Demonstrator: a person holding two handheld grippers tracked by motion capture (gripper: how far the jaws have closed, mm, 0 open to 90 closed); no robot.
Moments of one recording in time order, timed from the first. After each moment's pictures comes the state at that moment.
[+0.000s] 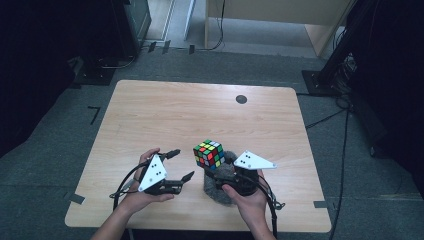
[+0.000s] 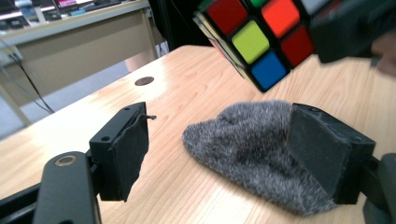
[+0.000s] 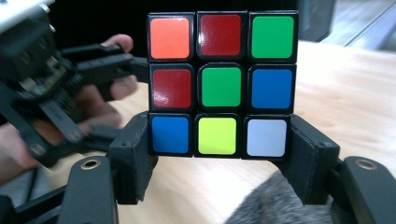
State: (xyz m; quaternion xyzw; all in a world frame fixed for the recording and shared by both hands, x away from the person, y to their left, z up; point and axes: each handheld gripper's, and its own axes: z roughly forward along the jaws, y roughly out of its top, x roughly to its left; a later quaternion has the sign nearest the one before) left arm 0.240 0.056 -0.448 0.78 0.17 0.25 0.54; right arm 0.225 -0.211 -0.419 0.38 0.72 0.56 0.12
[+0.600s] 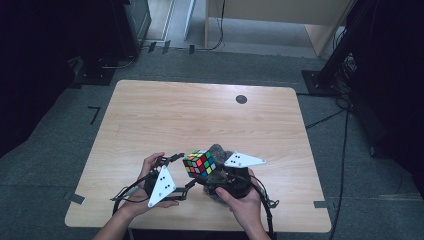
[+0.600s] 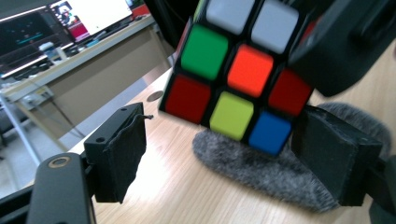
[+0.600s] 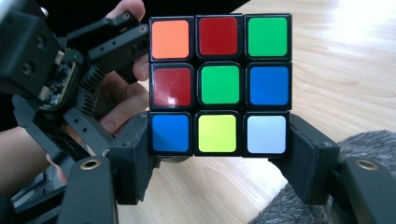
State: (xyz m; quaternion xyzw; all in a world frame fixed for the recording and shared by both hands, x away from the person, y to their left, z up) left arm 0.225 0.046 -0.449 0.78 0.11 0.31 0.53; right arm 0.225 -0.193 -0.421 0.38 0.75 0.53 0.04
